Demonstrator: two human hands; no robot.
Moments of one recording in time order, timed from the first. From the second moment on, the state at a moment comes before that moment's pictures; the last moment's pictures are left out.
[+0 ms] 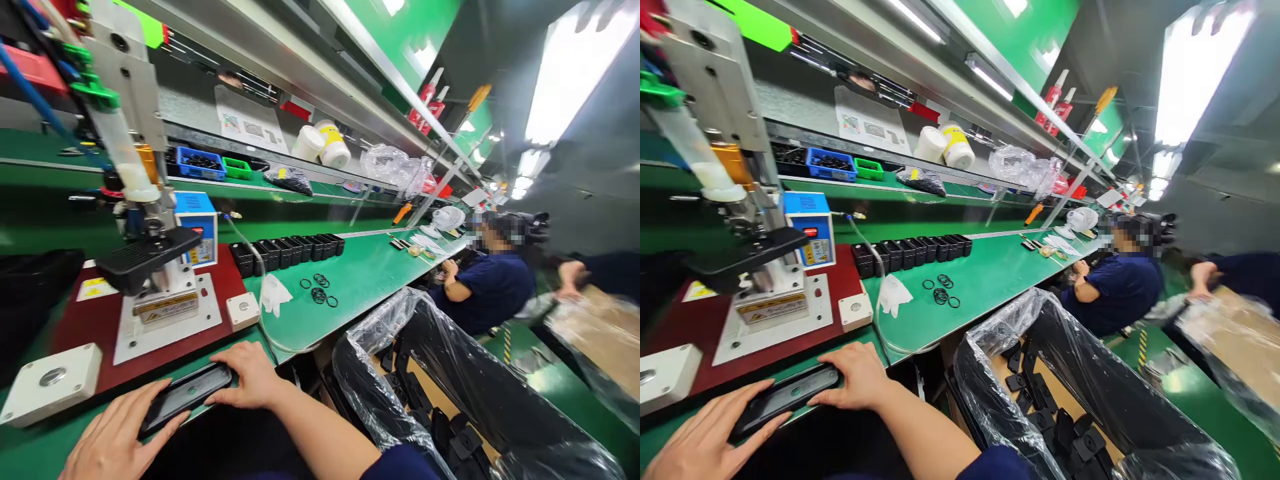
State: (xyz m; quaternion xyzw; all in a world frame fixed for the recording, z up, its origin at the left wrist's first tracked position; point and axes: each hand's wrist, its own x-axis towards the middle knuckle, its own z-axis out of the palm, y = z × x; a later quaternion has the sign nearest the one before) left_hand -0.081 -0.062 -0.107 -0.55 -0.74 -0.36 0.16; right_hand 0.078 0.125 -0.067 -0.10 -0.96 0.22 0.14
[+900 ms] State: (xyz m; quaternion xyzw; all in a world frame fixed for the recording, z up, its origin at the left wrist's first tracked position) left_hand -0.064 -0.066 -0.078 -0.50 -0.81 -0.28 0.10; right_hand 0.075 0.126 -0.059 -0.09 -0.94 0.28 0.17
